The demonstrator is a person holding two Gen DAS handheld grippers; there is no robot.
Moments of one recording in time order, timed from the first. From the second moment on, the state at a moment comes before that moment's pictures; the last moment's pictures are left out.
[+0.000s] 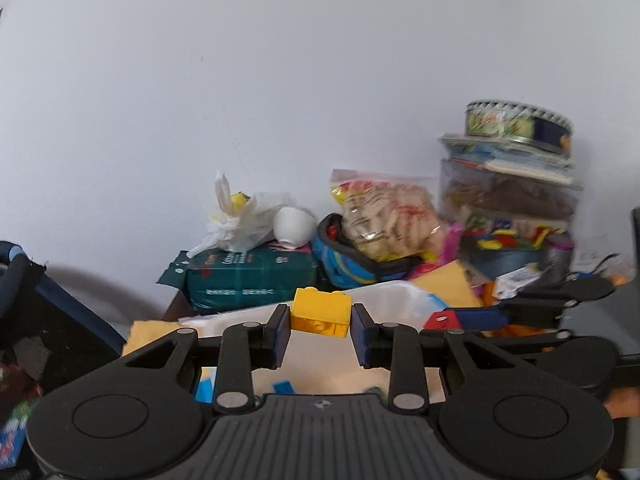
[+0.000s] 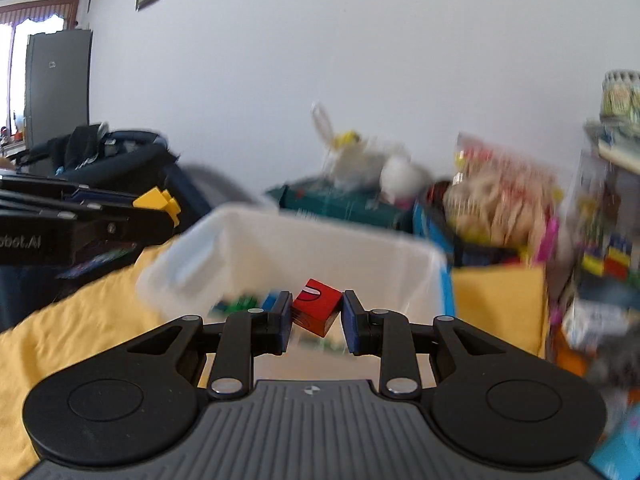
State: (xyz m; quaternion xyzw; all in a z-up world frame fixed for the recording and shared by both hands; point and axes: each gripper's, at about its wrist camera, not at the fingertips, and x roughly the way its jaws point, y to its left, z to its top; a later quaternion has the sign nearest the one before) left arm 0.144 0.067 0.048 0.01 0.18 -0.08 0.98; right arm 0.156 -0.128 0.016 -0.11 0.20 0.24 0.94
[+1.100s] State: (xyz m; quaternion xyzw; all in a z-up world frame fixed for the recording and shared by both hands) left arm 0.082 0.052 -0.005 0.05 0.23 -0.06 0.97; right arm 0.158 -0.140 -0.004 -0.06 0.24 0.25 0.94
